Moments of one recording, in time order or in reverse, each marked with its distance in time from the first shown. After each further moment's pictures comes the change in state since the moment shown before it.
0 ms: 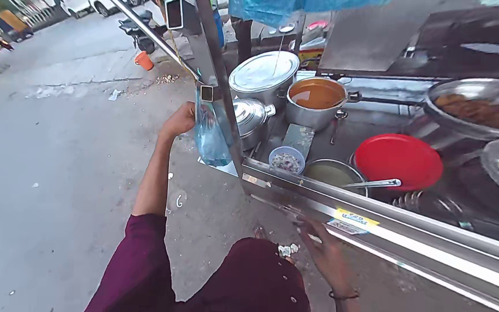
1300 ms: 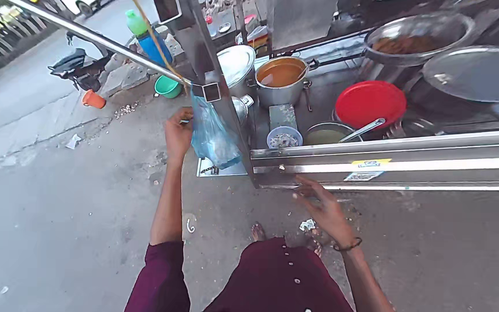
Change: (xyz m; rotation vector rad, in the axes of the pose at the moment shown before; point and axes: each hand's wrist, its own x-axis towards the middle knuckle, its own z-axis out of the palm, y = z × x) left_hand -0.002 -0.044 0.008 0.042 0.388 0.059; right_hand 0.030 -0.090 0.105 0.057 0.223 0.033
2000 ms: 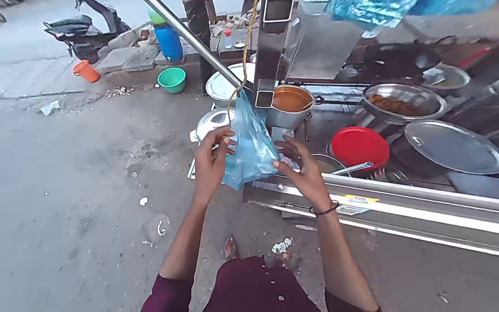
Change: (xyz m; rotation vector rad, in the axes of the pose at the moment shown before) left_hand -0.086 0.059 0.013 -0.408 0.138 -0.058; right_hand 0.149 -0.119 0.035 0.045 -0.067 -0.220
